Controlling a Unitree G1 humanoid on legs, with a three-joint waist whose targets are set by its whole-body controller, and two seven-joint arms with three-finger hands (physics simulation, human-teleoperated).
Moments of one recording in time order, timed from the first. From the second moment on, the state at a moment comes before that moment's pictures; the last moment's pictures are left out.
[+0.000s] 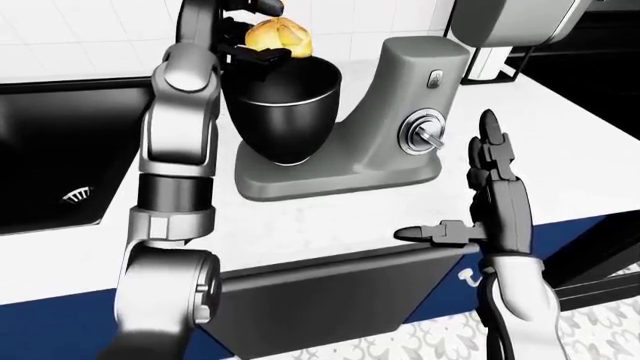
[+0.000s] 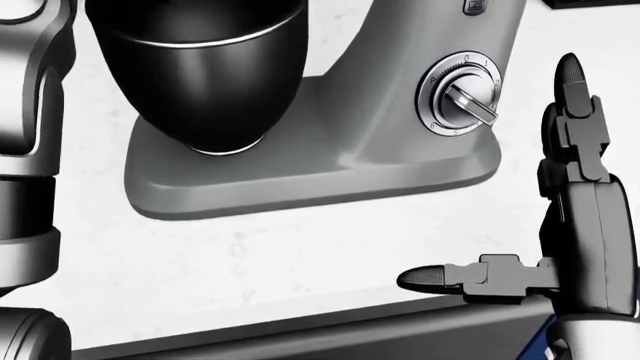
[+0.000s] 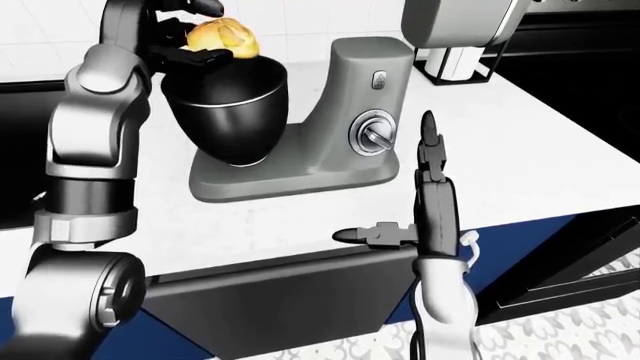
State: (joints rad) left arm -1.18 0.28 0.09 0.36 0.18 0.53 -0.07; right arm -0.07 -0.04 -0.08 -0.67 -0.24 0.43 0.03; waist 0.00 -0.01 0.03
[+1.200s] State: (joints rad) left arm -1.09 0.31 0.11 0.12 0.16 0.66 -0.10; right arm -0.07 -0.04 -0.07 -0.68 -0.24 0.43 0.03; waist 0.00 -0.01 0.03
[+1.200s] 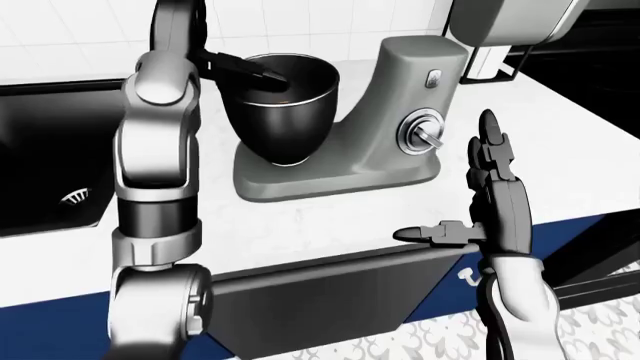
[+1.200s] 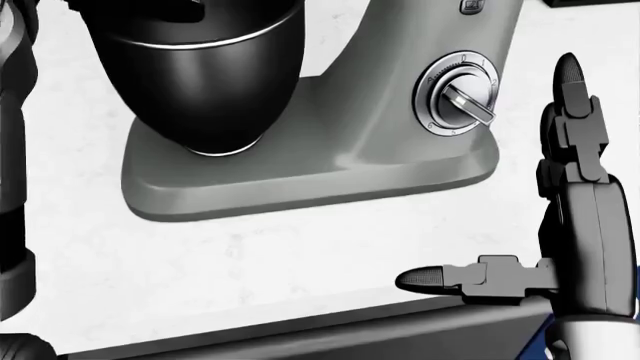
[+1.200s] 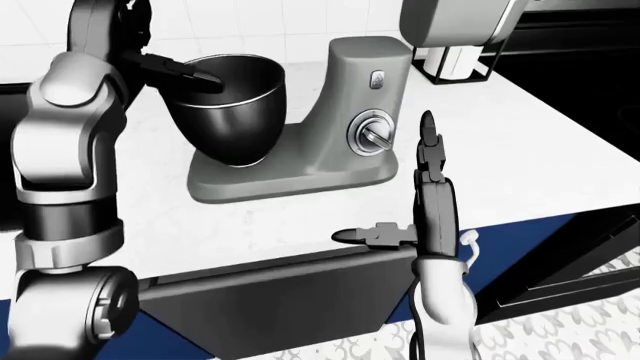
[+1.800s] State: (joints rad) left arm -0.89 0.41 0.20 -0.19 0.09 0.78 -0.11; right arm -0.07 -0.04 -0.08 -0.68 -0.24 0.43 0.03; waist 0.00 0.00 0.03
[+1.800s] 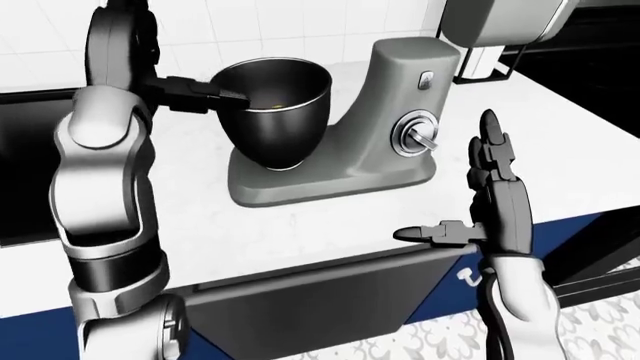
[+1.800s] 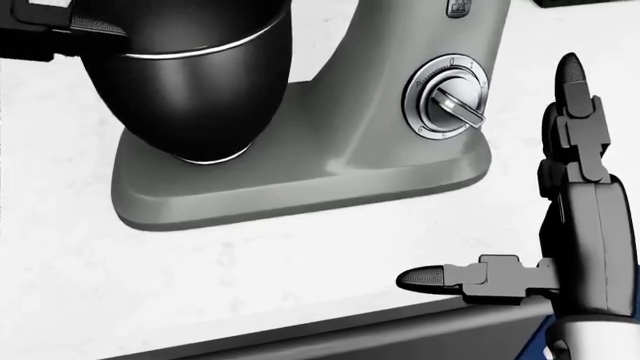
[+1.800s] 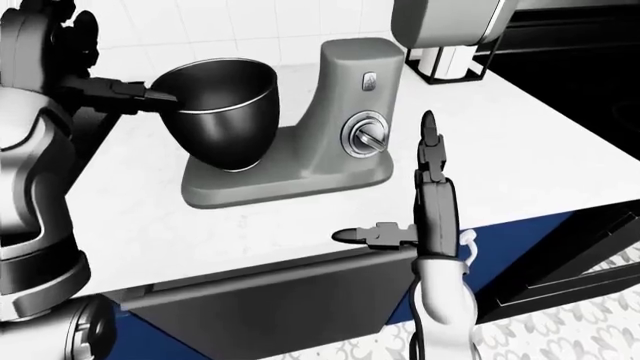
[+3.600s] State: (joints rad) left arm -0.45 0.38 0.34 -0.47 -0.04 0.78 -0.06; right arm -0.07 -0.04 -0.08 -0.70 -0.24 0.44 0.03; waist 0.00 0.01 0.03
